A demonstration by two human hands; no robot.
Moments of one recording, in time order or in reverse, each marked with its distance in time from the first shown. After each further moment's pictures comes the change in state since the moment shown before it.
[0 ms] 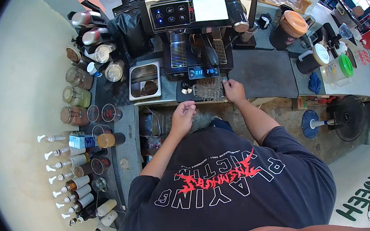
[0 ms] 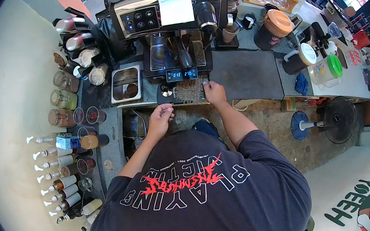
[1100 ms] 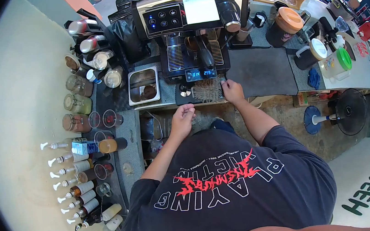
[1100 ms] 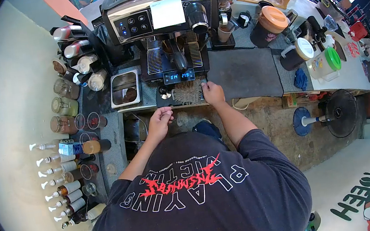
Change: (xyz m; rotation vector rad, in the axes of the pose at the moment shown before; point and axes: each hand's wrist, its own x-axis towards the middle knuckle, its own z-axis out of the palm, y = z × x) left_hand 0.000 -0.003 -0.002 -0.008 -0.025 0.005; right_hand -0.009 -0.007 -0.004 -0.029 0.077 -0.072
